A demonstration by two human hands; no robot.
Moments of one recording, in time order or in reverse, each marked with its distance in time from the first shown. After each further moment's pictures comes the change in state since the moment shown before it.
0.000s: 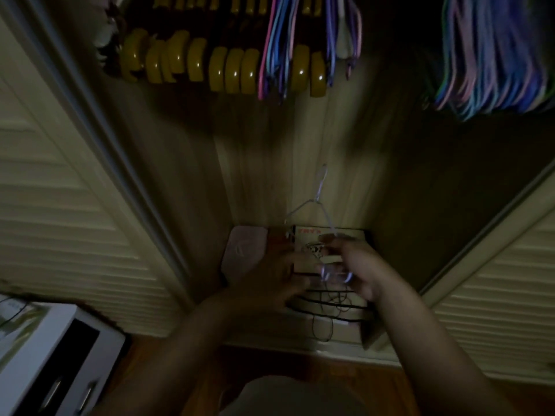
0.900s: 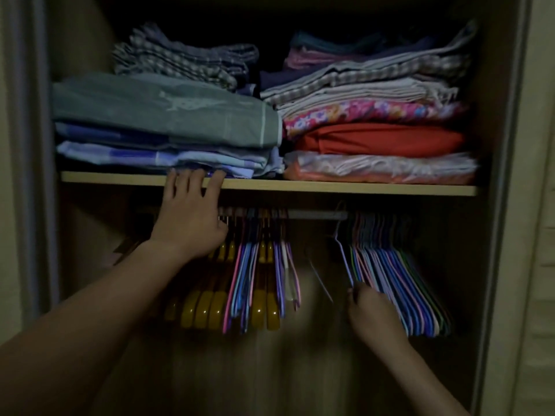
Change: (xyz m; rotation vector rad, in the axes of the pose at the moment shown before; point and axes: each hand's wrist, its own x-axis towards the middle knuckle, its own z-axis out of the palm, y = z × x) left_hand 0.127 0.239 -0.298 1.226 1.111 0.340; right_hand -0.035 -0.248 -0.078 -0.889 0.800 -0.764
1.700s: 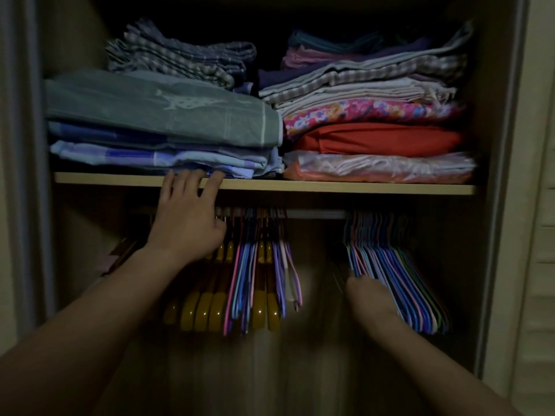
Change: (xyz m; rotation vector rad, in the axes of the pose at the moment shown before) left_hand -0.002 -0.006 0.003 -0.115 0.062 0.015; right_hand 0.041 0.007 0.014 -0.644 -0.025 -0.132
